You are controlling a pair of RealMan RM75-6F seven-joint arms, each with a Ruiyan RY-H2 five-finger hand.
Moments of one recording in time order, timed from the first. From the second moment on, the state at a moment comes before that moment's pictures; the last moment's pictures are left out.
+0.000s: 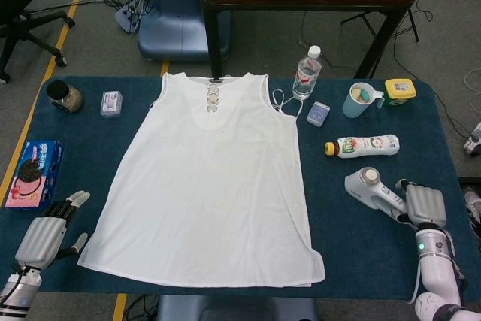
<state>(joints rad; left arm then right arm) -0.16 -1.16 0.02 -1.59 1.55 1.38 -0.01 0.33 -1.24 0.15 -1.61 -0.80 1.12 -0.53</state>
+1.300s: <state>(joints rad) -0.17 -1.16 0.03 -1.60 1.55 1.35 -0.04 0.40 -1.34 0.14 -1.53 -0.79 1.14 -0.50</state>
